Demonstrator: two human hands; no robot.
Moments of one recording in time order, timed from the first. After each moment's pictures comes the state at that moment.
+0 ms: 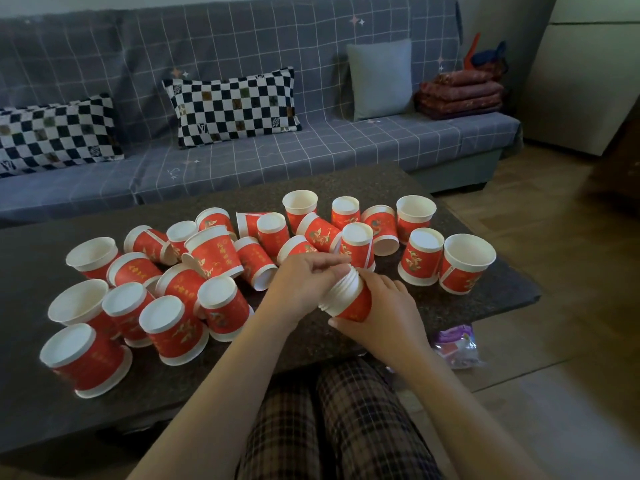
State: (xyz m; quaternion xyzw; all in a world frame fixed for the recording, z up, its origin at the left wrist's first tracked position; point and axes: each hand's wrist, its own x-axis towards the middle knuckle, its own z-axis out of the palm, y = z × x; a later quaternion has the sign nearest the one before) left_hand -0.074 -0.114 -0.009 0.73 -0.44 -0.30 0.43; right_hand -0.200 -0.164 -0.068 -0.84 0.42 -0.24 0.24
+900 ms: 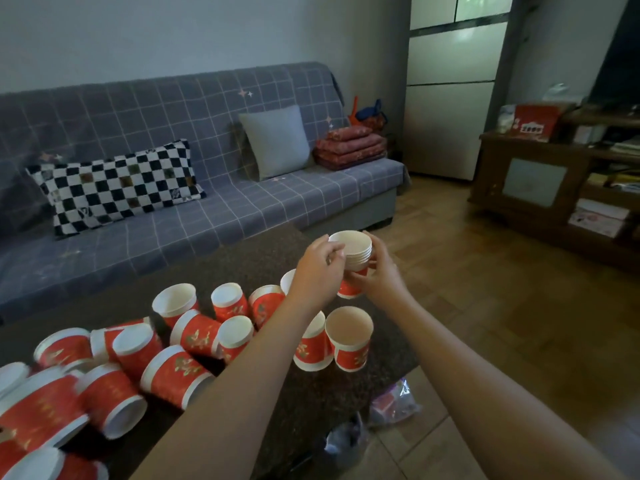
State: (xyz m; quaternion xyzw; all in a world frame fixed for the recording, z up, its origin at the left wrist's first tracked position) left_hand -0.190 -0.326 0.014 0.66 -0.60 -0.21 0.40; right_hand -0.301 -0.383 -0.037 -0.64 0.48 -0.42 0.42
